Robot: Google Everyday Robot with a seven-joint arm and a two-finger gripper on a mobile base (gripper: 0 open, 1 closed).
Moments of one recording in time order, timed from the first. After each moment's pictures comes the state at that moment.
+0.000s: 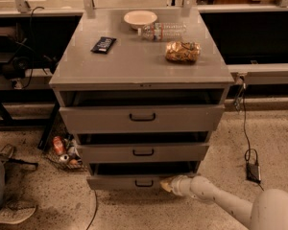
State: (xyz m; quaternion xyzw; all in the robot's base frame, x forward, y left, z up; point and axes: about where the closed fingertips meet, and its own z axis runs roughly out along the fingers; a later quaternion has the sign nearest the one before) arm 0.621 -0.124 0.192 -0.26 0.87 0.21 0.35
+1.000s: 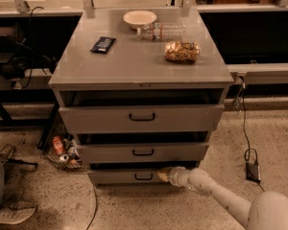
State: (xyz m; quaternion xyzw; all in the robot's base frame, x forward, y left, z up) arm 0.662 -0.114 0.211 -0.27 0.85 0.22 0.39
